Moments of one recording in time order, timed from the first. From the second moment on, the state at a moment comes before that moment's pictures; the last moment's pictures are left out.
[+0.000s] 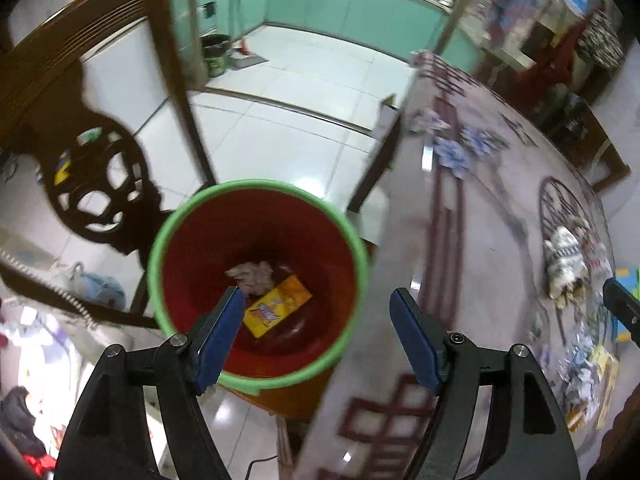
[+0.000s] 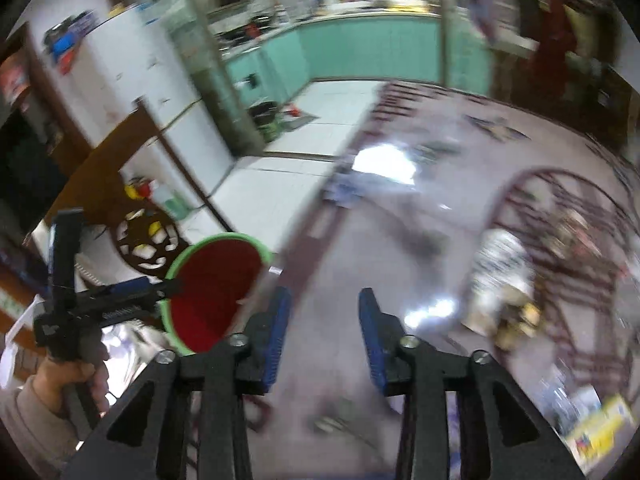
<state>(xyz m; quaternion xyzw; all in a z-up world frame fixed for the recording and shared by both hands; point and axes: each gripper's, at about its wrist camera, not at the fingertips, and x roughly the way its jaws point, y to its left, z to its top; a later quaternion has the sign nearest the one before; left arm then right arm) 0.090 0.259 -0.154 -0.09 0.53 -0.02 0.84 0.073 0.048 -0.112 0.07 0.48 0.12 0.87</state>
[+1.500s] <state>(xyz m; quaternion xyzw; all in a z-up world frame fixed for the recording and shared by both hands) 0.148 -0.051 -0.170 -0.03 0.57 -0.17 0.80 0.039 -0.242 -0.119 0.16 0.48 -0.03 0.86</state>
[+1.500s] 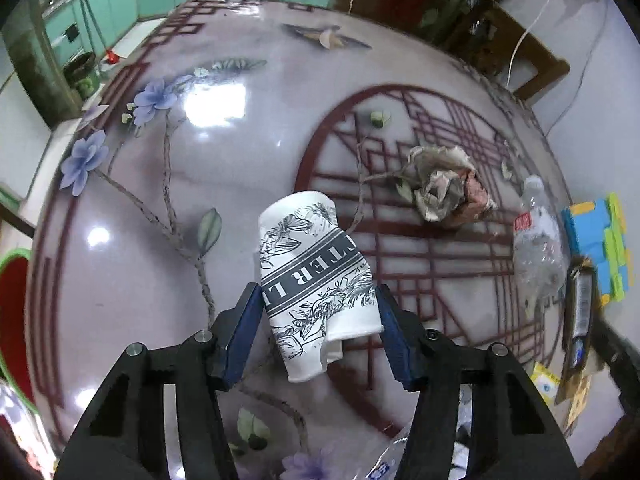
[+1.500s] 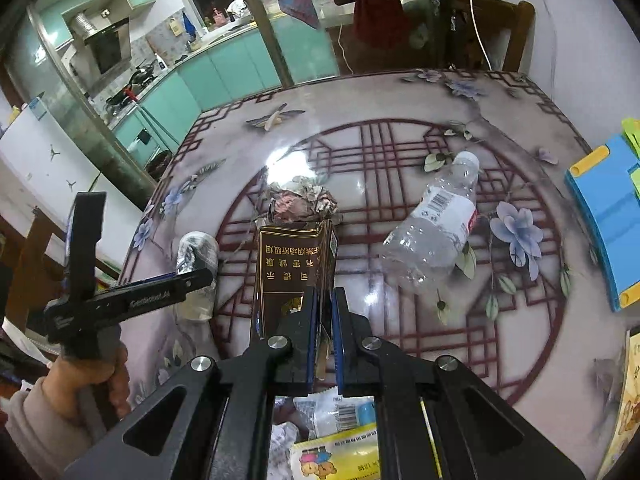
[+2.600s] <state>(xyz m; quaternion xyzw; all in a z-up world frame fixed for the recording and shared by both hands) 0.067 0.100 -0.107 -0.07 0.51 -0.12 0.85 0.038 -0.088 -0.081 0.10 0.46 0.06 0.88</state>
